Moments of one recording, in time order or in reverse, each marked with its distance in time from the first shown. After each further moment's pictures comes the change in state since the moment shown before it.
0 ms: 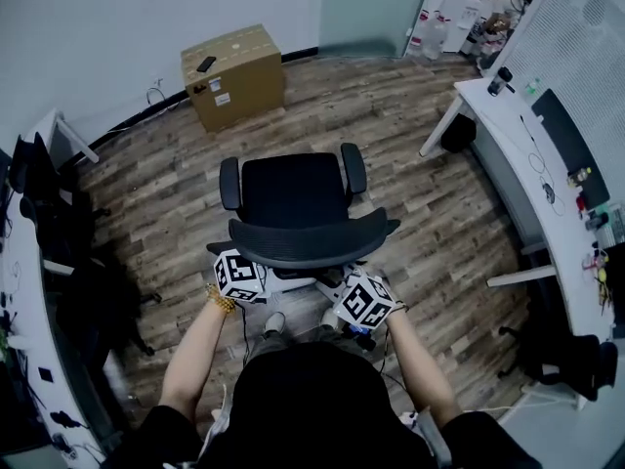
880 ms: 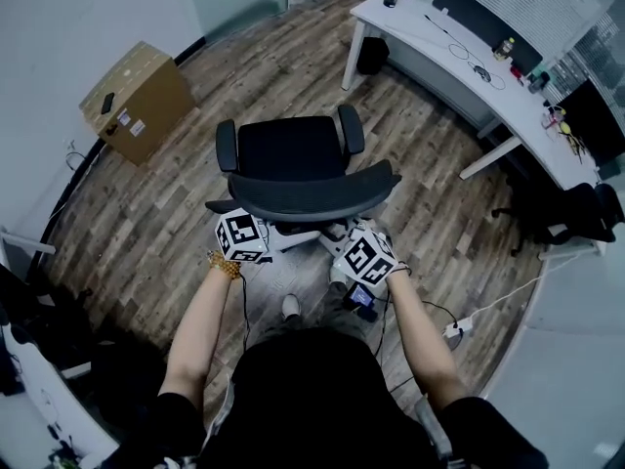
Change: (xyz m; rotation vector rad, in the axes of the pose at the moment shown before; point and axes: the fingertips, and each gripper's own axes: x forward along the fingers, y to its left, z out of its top) left arm 0.020 0.018 0.003 0.127 0.030 -0.377; right arm -0.018 -0.038 -0.026 0.284 0.123 -0.491
